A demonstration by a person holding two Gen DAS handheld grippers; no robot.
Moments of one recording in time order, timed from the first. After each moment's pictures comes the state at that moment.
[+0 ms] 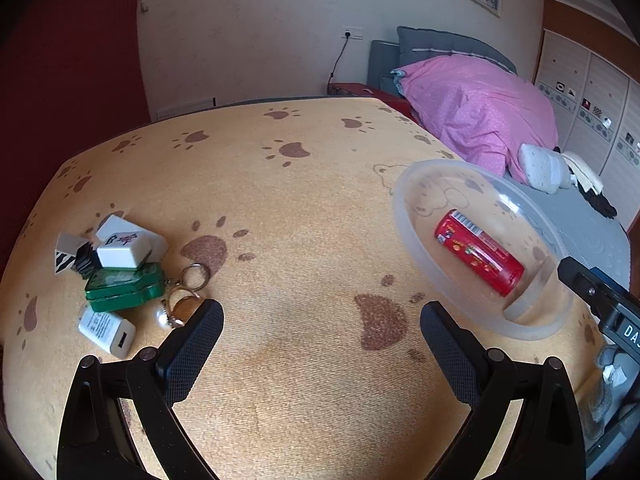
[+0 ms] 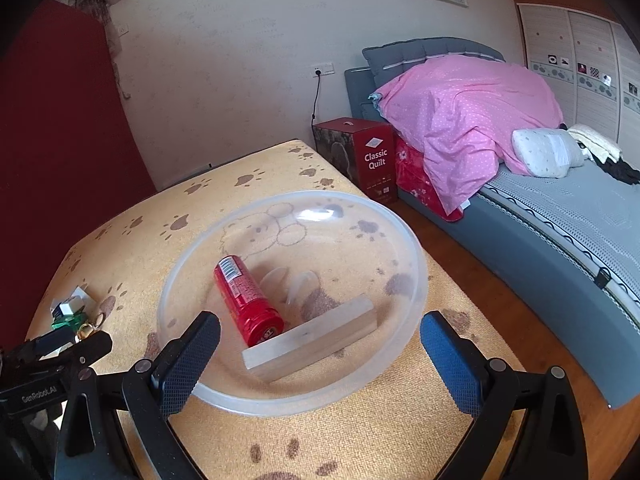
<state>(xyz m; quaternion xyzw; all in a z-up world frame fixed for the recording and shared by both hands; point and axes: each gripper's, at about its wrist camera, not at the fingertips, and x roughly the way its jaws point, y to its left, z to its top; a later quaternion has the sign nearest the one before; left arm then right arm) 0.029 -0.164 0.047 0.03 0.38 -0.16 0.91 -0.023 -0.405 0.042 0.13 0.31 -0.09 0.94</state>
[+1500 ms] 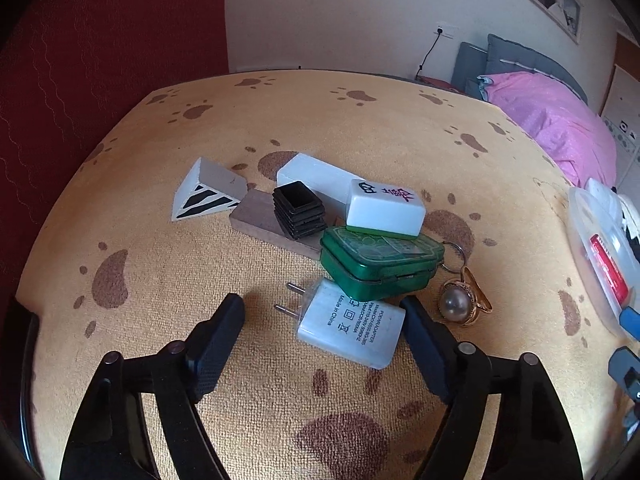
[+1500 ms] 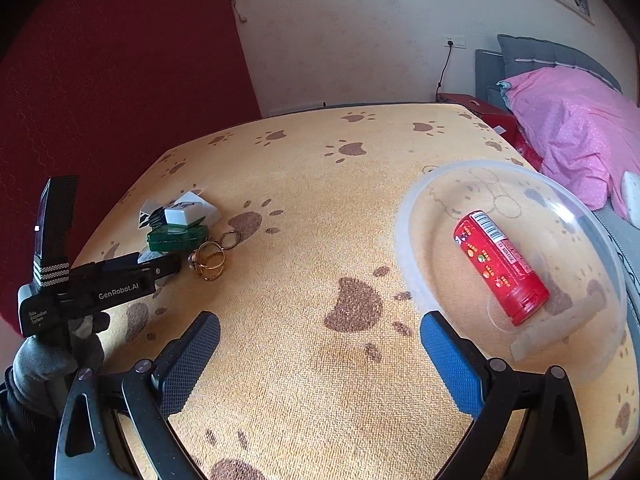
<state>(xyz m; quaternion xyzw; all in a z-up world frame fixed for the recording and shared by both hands) 0.070 -0.011 0.013 -0.01 0.42 -0.05 0.91 0.007 -0.259 0.033 0.05 0.38 0.09 0.92</state>
